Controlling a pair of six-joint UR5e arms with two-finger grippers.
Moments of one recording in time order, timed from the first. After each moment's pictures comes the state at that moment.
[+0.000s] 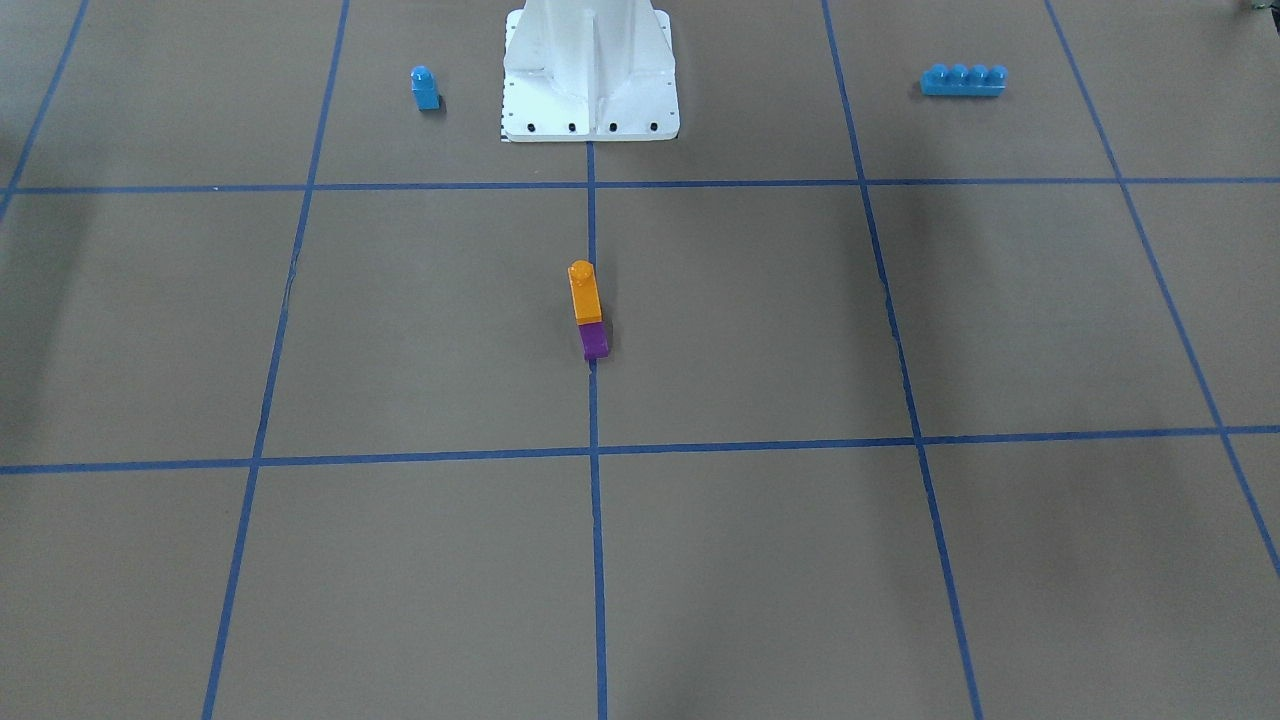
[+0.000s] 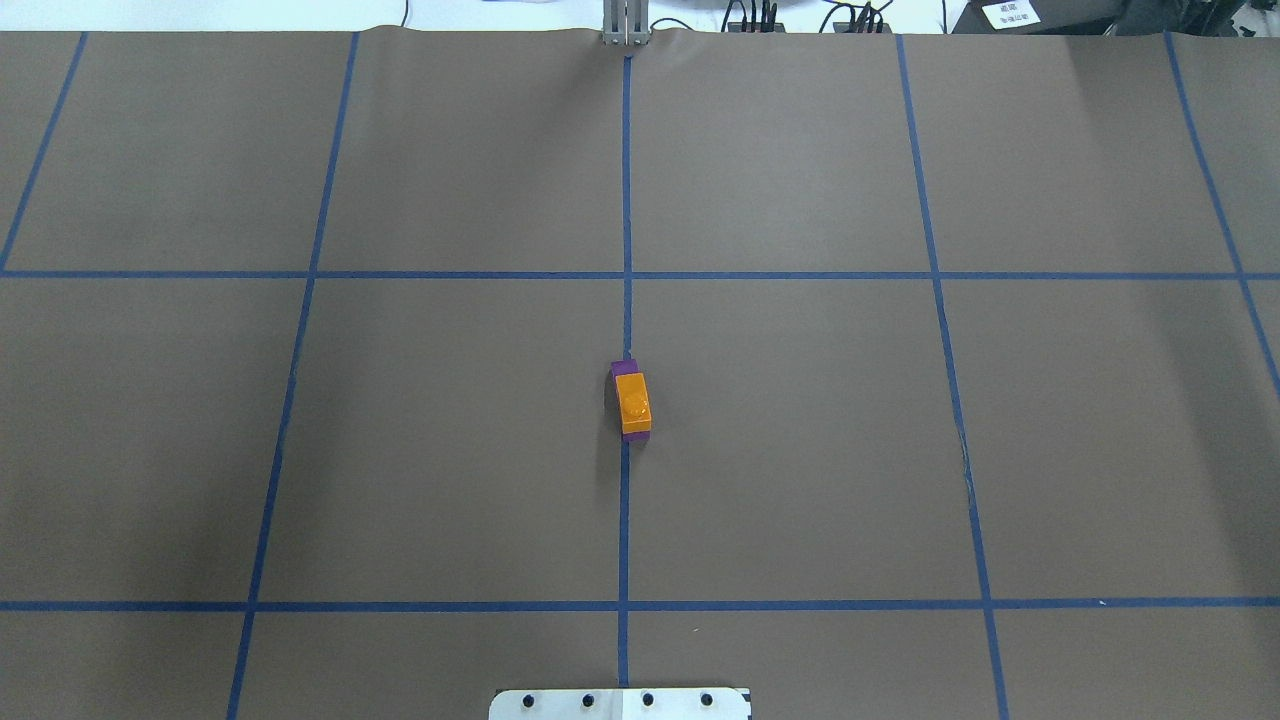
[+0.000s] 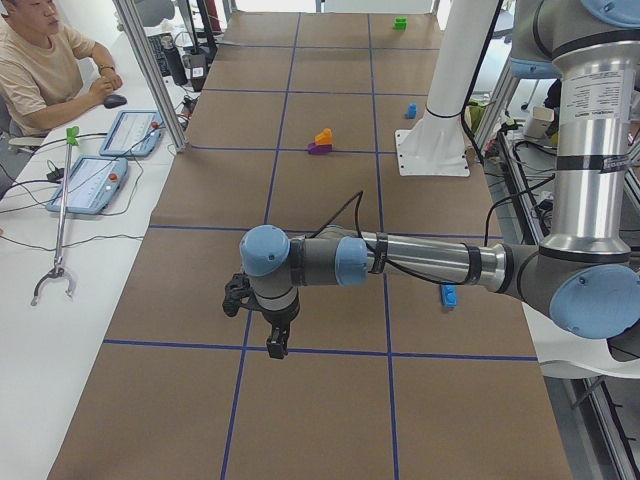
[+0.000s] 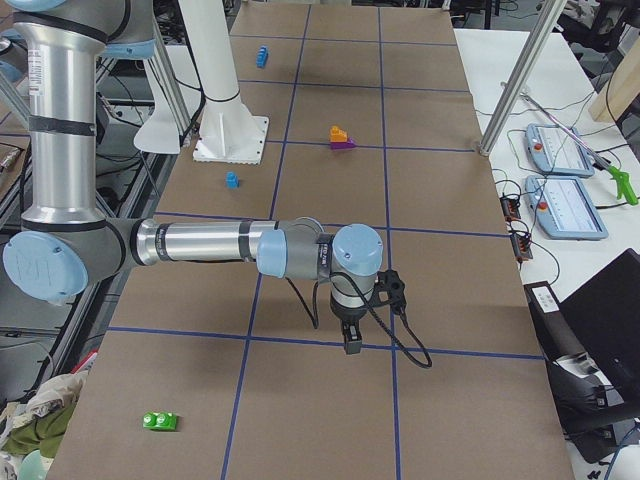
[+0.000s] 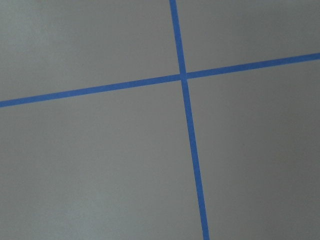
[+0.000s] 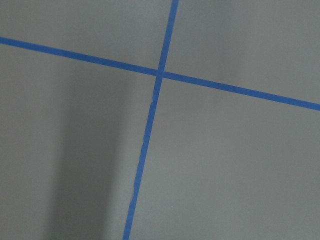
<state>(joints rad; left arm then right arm) -1.58 -1.53 -1.70 -1.43 -2.31 0.17 1.61 -1.64 1.73 -1.69 2.30 -0.25</state>
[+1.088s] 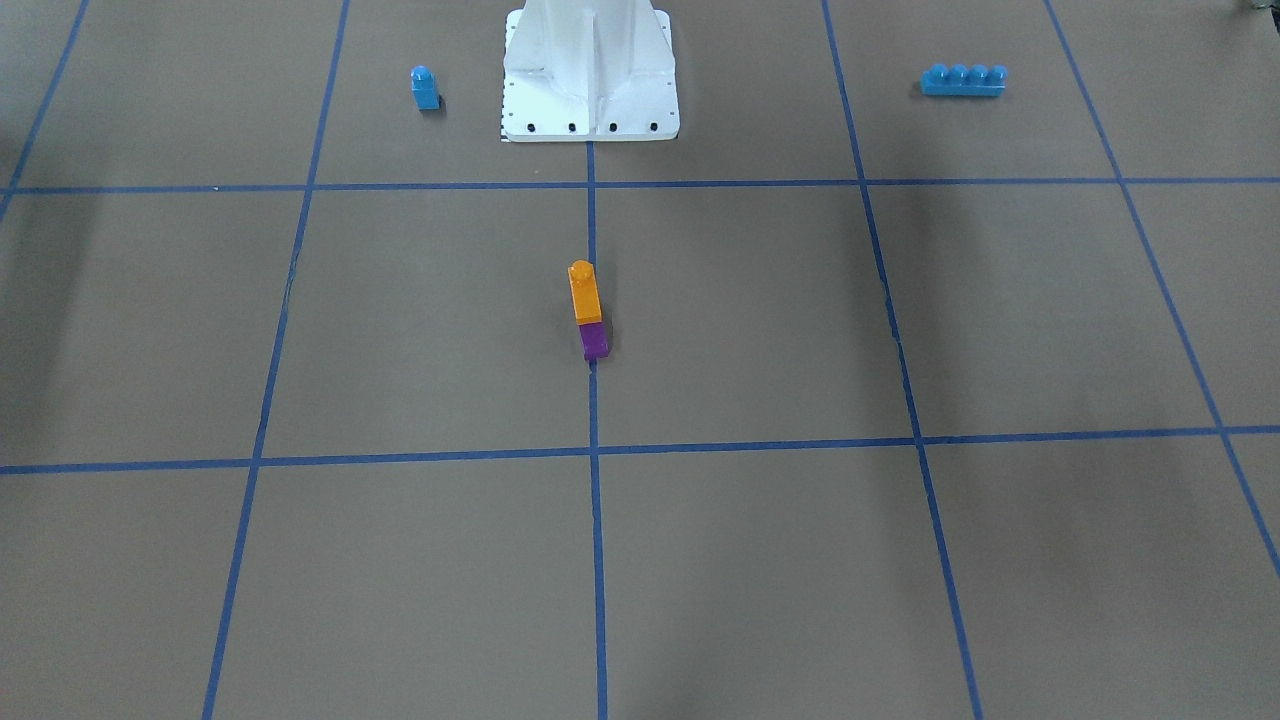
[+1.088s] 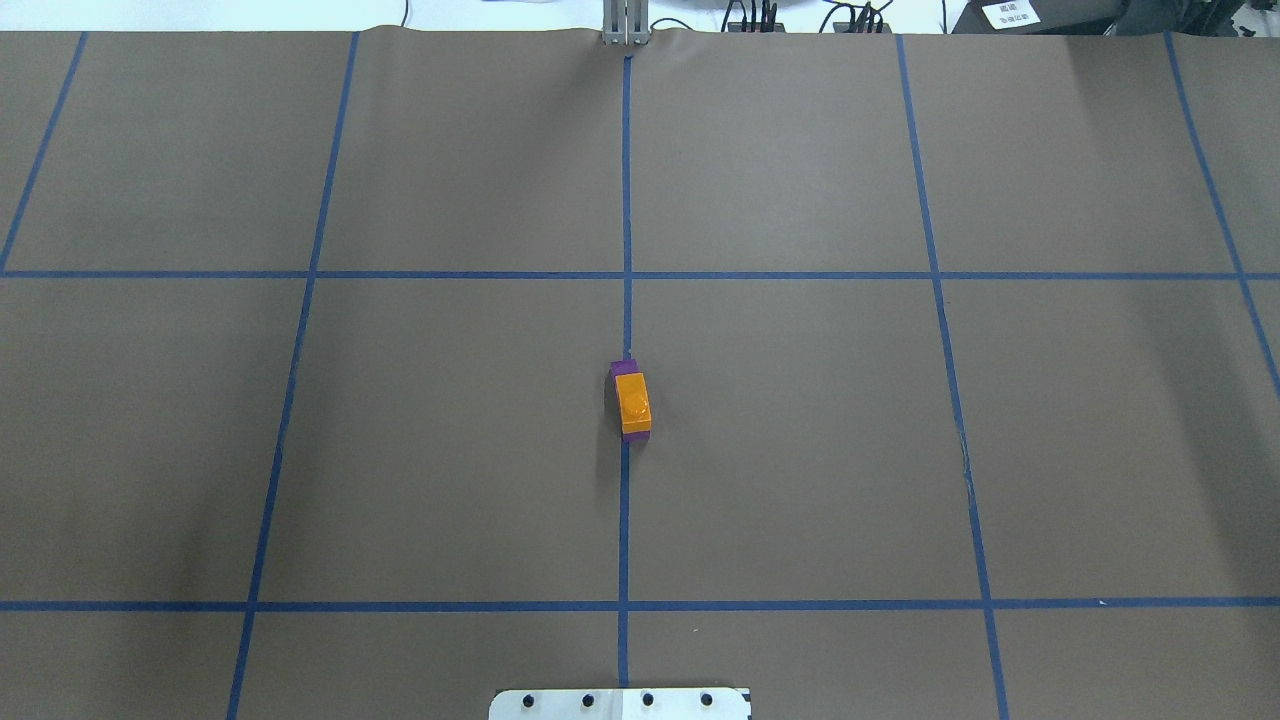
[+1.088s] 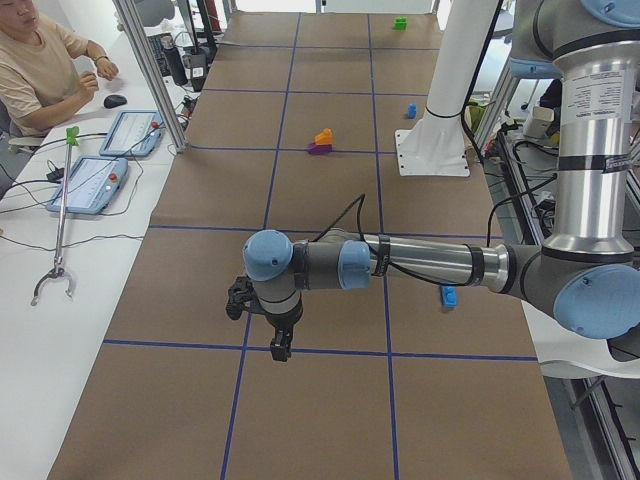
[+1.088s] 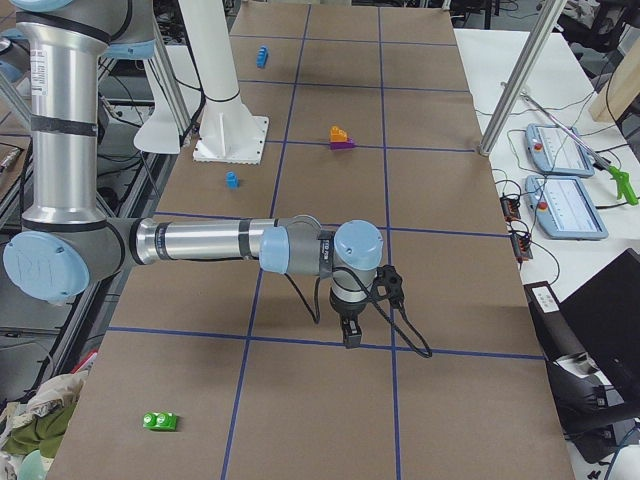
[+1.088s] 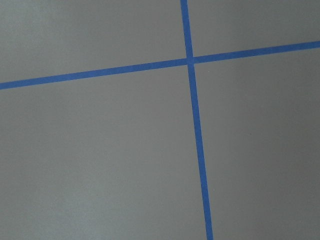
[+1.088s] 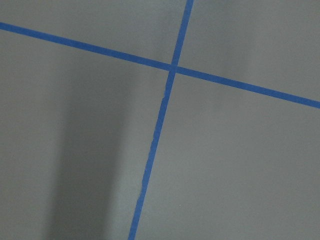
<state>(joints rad) -1.58 -1.52 -1.71 -1.43 -2.32 0.18 1.58 -1.65 1.74 -1.69 2.30 -0.25</state>
